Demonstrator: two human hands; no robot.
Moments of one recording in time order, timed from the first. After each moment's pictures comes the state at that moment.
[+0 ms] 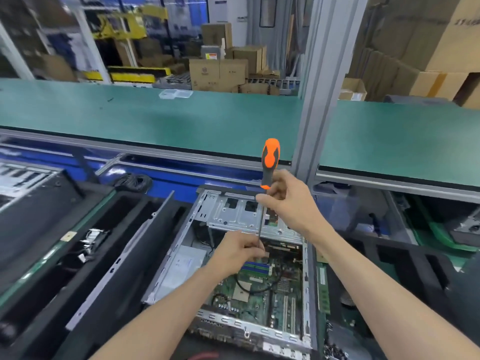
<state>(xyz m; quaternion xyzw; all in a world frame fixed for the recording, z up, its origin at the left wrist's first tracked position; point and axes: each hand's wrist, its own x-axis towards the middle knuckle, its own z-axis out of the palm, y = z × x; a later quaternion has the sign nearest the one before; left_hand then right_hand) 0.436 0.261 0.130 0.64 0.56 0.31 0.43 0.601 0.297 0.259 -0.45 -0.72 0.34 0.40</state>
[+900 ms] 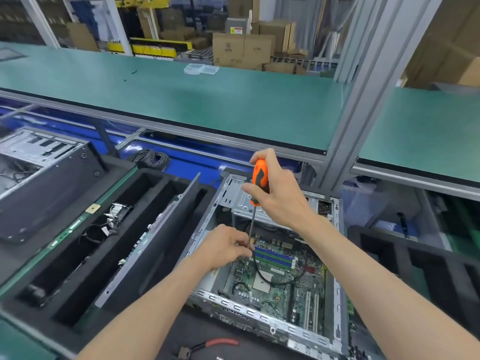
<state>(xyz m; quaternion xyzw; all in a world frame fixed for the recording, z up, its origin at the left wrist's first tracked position) 0.349 0.247 0.110 0.68 0.63 0.19 0.32 0.515 0.304 0.244 -0.32 -0.84 0.25 0.36</state>
